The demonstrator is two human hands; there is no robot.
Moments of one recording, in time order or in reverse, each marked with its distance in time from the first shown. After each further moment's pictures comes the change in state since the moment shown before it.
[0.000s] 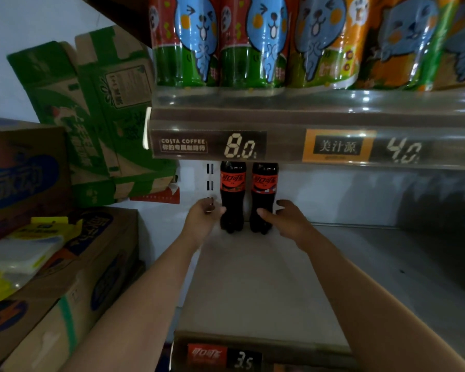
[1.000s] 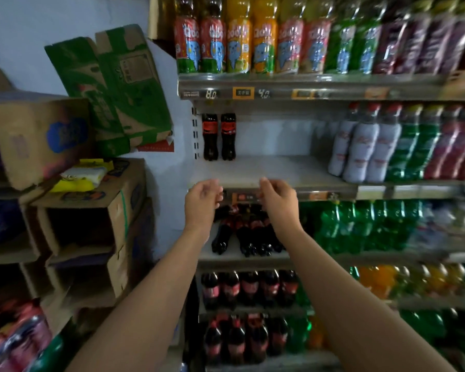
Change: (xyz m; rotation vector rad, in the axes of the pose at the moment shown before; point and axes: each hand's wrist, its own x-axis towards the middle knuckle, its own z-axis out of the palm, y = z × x) left_hand -0.411 0.090 -0.035 -0.321 0.030 0.057; right_hand -0.444 -0.004 0.001 0.219 0.457 -0.199
